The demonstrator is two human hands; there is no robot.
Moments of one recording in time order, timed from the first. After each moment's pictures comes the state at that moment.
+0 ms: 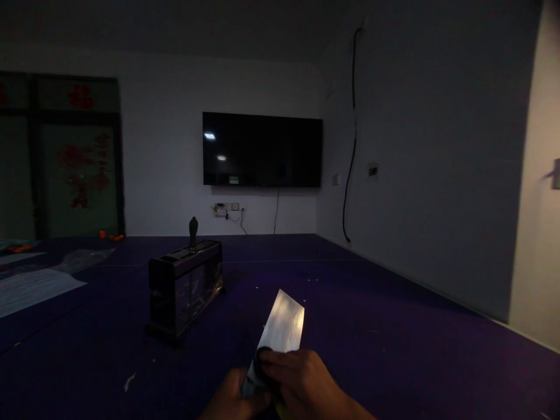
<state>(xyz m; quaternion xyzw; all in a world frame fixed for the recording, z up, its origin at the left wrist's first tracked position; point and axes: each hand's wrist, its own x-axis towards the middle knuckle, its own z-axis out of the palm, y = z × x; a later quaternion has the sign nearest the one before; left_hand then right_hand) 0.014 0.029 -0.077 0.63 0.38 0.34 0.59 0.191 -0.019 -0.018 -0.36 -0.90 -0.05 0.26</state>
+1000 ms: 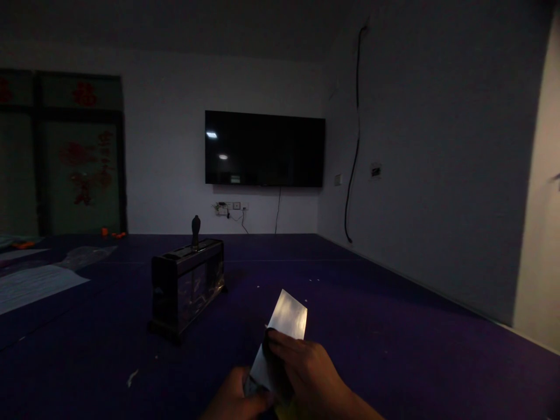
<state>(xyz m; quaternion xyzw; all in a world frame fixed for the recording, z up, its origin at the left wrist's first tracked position) 0.012 0.019 -0.060 0.63 0.38 0.33 0.59 0.196 -0.013 -0.021 -0.42 -0.87 -0.07 0.26</state>
